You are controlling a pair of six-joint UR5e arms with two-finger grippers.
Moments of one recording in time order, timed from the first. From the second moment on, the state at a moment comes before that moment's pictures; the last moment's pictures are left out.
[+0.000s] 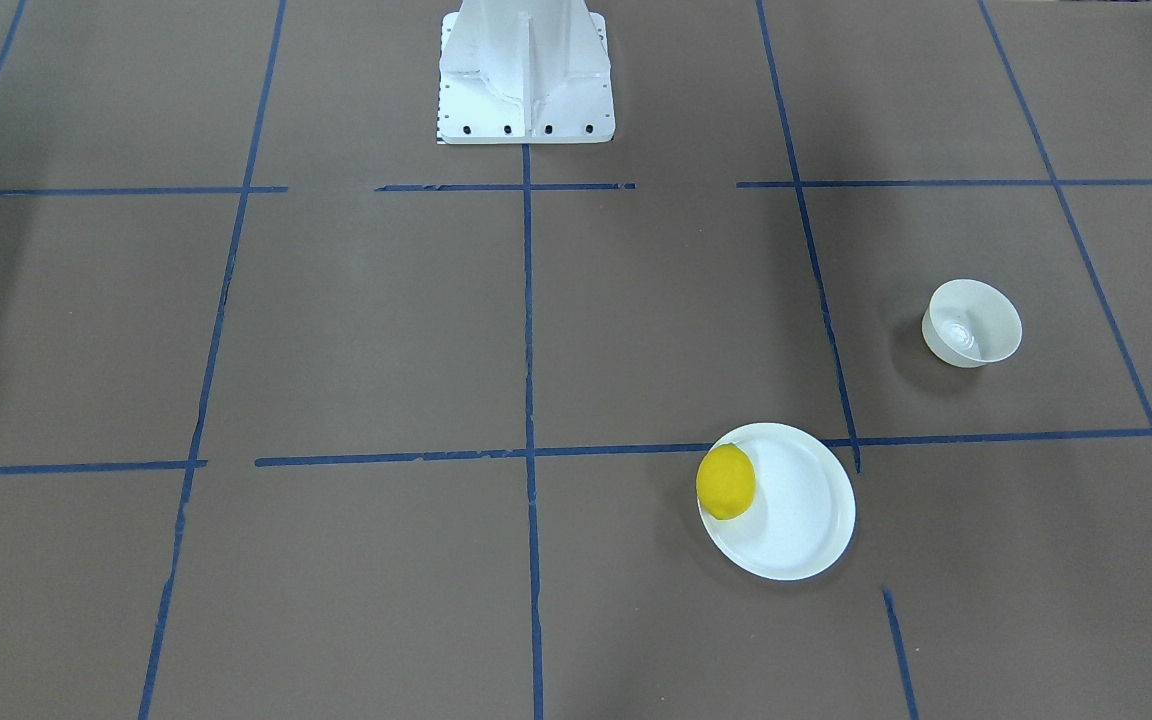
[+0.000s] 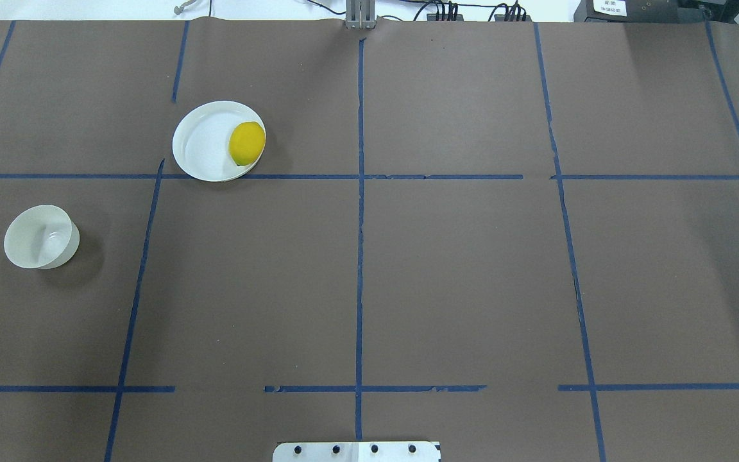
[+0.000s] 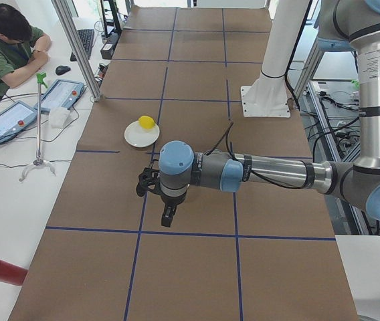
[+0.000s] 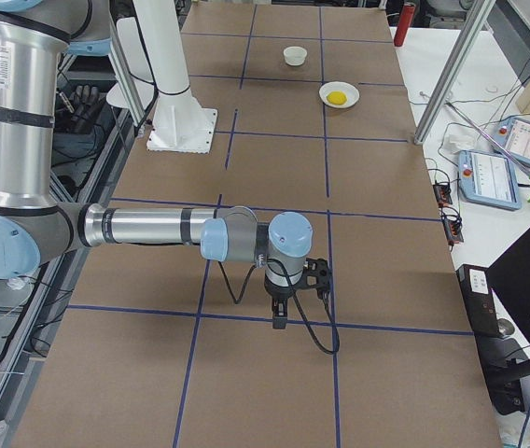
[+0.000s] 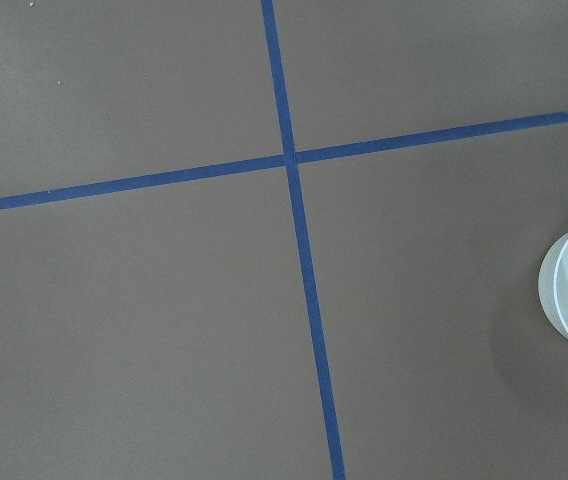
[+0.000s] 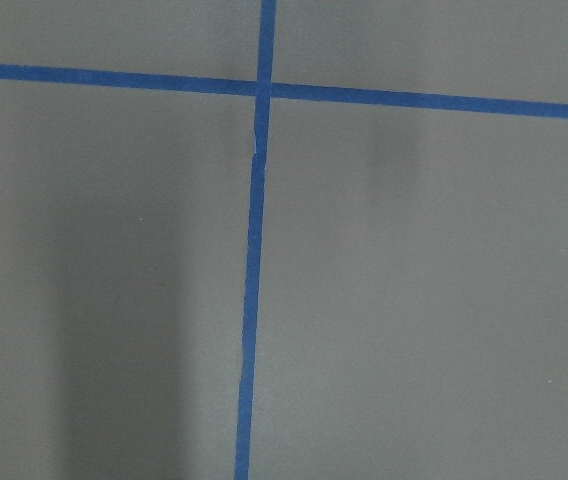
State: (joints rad) left arm -1.58 -1.43 -1.81 -1.67 -2.37 0.09; right arm 1.54 -1.71 1.75 -1.64 2.28 -0.05
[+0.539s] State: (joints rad) left arm -1.43 -1.63 -1.80 -1.77 -2.34 -0.08; right arm 1.54 -1.71 1.75 -1.64 2.28 -0.05
